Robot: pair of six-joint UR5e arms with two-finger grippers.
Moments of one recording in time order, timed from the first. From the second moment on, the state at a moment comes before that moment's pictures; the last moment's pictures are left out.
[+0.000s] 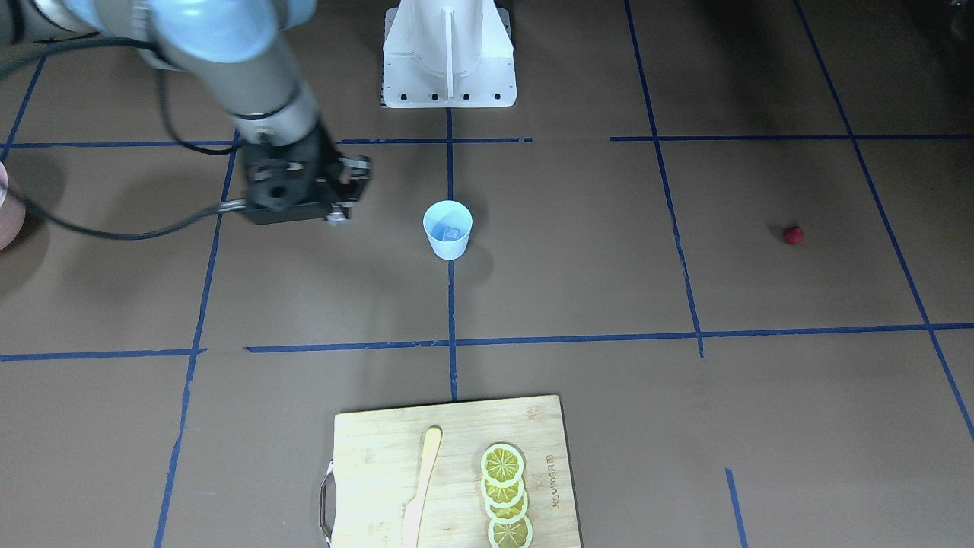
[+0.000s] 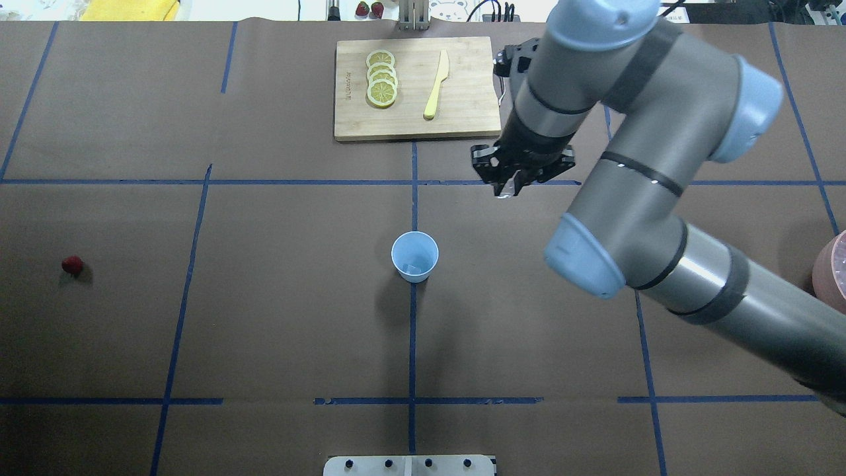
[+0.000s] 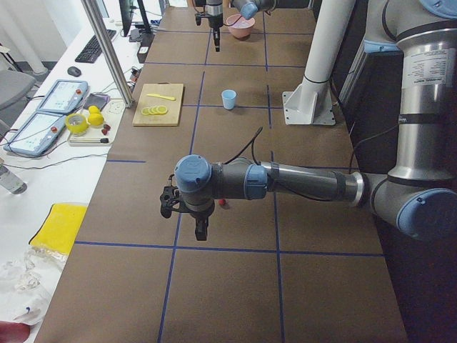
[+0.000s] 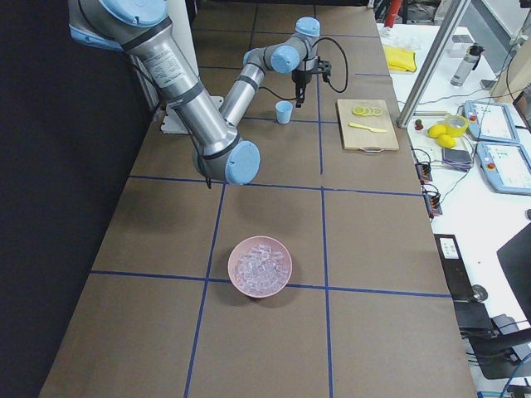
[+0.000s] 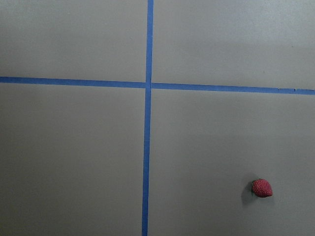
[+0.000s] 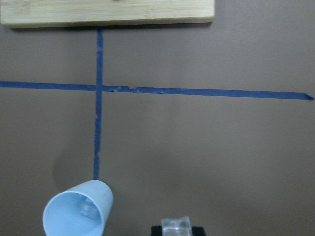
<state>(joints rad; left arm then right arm) -1.61 -1.52 -1.74 -1.45 -2.47 0.00 0.70 -0.82 1.77 -1.80 2.07 1.04</state>
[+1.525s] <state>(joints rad) -1.61 -1.52 -1.73 -1.45 -2.47 0.00 0.53 -0.68 1.54 -1.72 1.94 1.23</state>
